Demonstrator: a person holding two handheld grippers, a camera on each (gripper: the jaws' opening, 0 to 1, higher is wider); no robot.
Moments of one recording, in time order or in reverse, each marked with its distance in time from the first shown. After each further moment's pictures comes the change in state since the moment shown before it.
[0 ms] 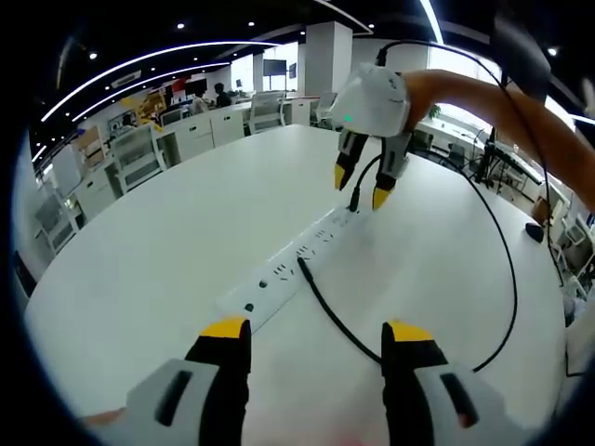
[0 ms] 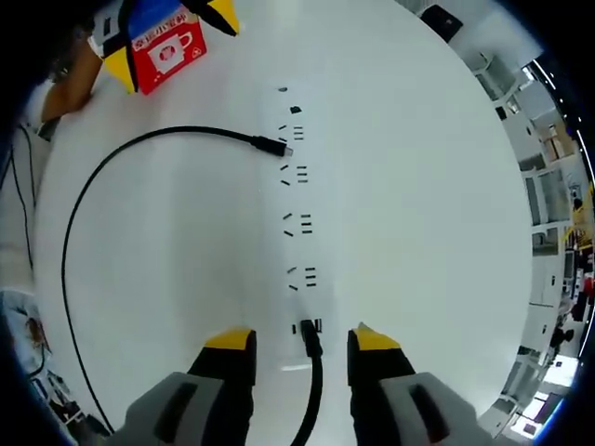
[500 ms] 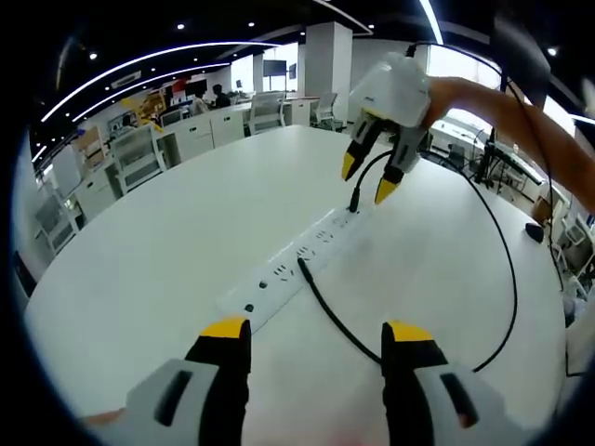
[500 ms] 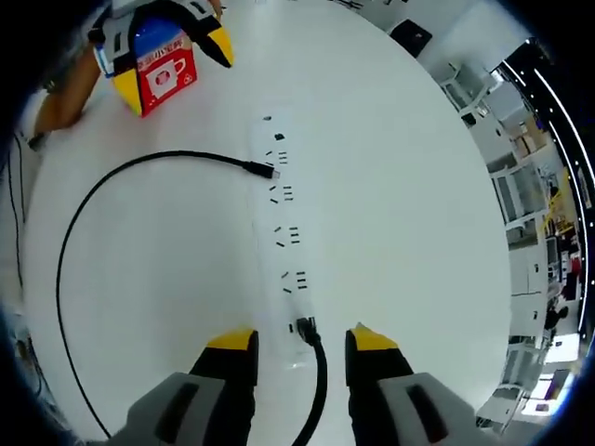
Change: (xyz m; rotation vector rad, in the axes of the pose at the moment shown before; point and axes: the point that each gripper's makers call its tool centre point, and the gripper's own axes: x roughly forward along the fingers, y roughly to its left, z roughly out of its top) left arm 0.001 -0.002 0.001 0.001 -0.005 0.000; right arm -0.023 -0.001 -0.001 0.084 -0.141 -0.133
